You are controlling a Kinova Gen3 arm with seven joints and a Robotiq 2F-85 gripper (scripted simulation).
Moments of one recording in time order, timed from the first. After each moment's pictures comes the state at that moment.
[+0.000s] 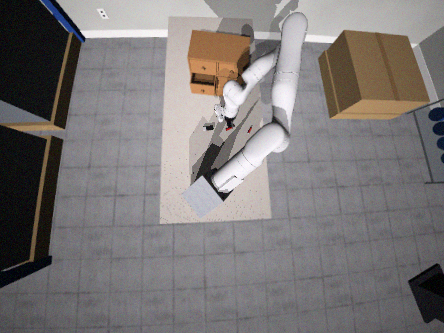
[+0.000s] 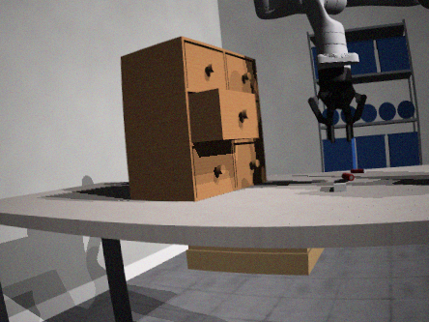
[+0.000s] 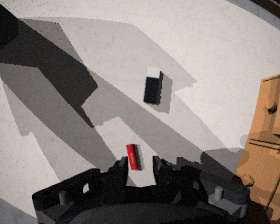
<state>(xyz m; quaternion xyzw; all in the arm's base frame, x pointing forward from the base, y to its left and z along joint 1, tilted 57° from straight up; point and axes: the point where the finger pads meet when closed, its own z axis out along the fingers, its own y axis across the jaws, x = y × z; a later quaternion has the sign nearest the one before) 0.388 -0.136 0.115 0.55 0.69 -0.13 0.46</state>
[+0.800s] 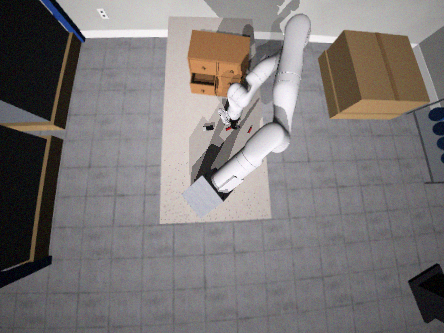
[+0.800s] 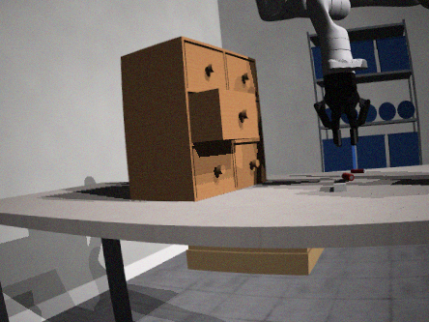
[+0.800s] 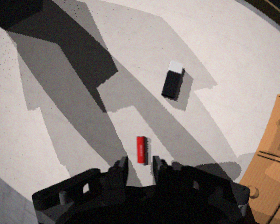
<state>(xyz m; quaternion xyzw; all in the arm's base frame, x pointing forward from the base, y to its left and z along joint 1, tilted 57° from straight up) 0.379 -0.158 0.118 0.49 0.73 -0.17 0.44</state>
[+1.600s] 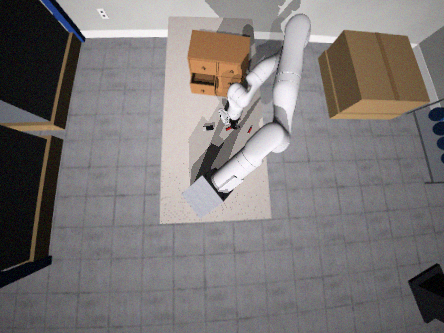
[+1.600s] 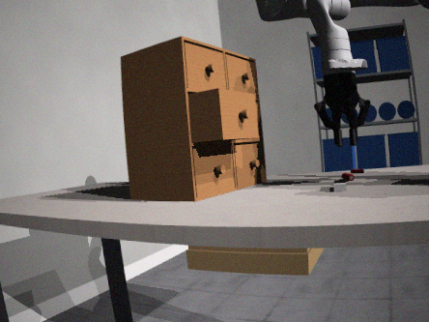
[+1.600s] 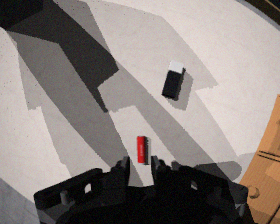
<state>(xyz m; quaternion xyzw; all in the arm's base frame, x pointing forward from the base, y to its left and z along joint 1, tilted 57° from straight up) 0.379 -0.158 0.118 0.49 0.73 -0.18 0.44</state>
